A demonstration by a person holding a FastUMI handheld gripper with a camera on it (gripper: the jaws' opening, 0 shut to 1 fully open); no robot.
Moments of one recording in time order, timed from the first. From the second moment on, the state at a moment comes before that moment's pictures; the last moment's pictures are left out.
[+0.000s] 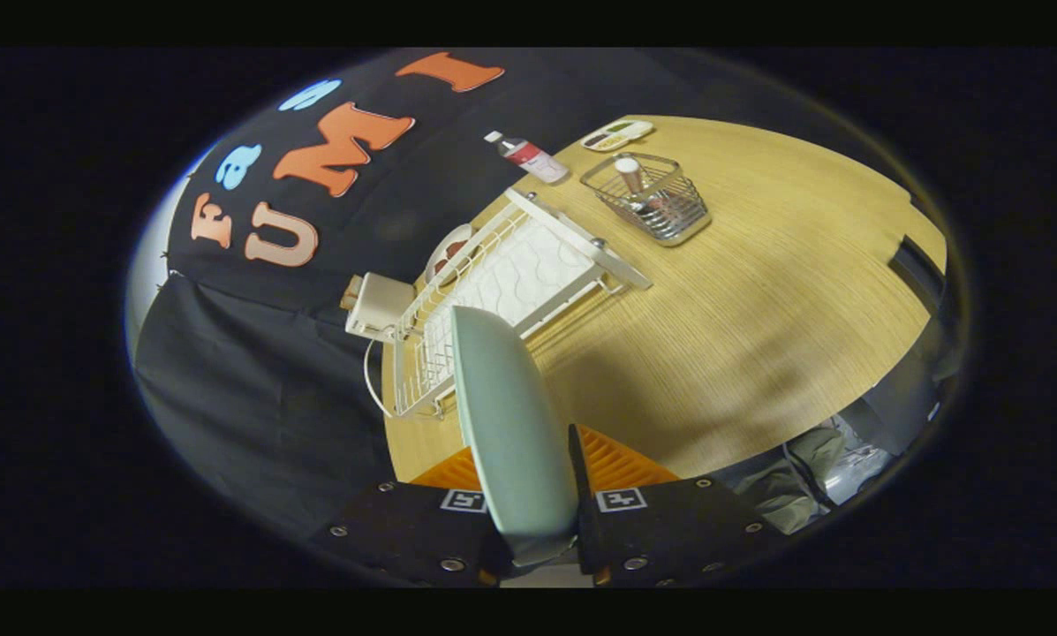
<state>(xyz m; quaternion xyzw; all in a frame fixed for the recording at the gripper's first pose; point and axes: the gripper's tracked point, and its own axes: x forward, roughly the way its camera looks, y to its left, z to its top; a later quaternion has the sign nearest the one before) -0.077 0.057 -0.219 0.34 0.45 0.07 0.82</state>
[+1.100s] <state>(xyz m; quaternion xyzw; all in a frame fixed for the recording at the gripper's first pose) -0.051 0.071 -0.279 0.42 0.47 0.03 0.78</state>
